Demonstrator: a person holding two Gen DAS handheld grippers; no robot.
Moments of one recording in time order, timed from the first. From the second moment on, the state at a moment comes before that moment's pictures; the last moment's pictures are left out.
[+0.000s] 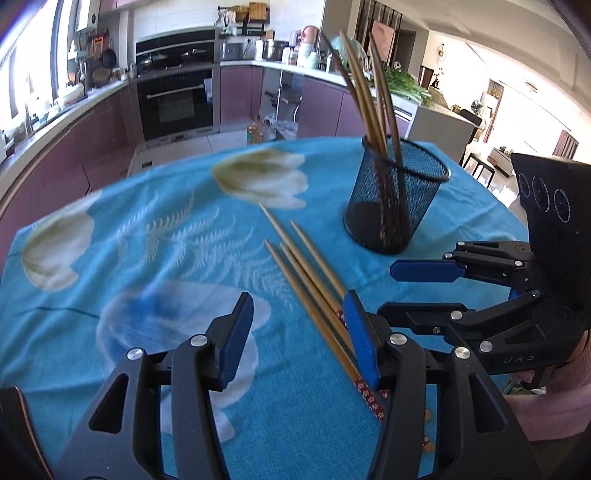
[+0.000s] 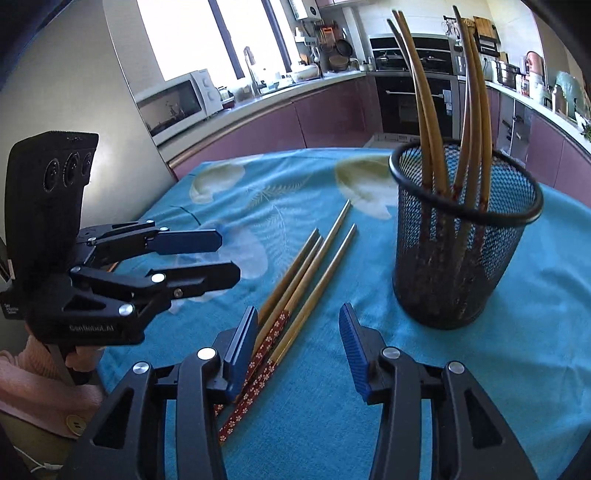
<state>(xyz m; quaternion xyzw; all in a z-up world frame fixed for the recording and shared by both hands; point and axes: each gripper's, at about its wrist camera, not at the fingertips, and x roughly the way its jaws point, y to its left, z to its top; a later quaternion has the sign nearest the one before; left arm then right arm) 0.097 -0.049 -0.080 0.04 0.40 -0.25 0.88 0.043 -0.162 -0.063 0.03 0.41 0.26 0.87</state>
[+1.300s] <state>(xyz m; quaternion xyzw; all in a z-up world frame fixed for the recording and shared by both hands) 0.101 -0.064 -0.117 0.07 0.45 -0.24 0.86 0.044 -0.154 -0.079 0.00 0.43 0.24 0.87</state>
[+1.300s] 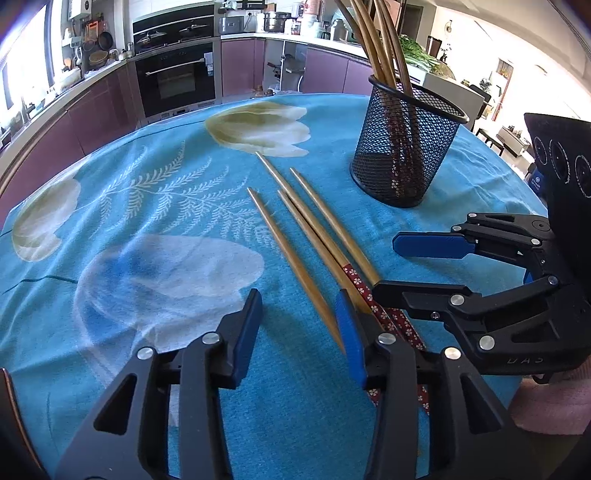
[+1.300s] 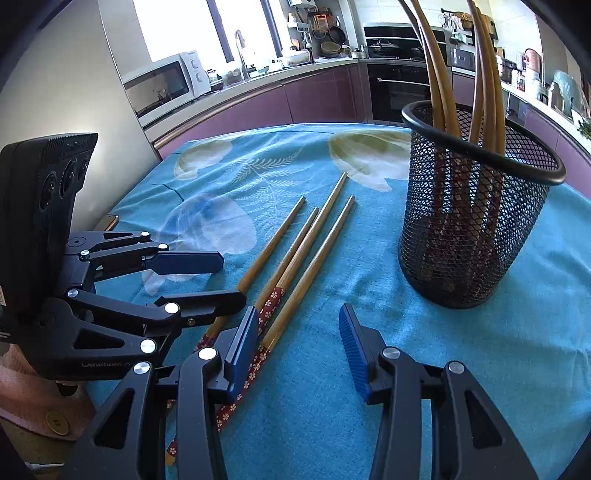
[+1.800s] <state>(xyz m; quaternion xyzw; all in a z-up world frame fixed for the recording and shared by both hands) 0.109 -0.058 -0.117 0.05 0.45 -0.23 0.86 0.044 -0.156 -0.078 -0.03 0.44 0.21 0.87</state>
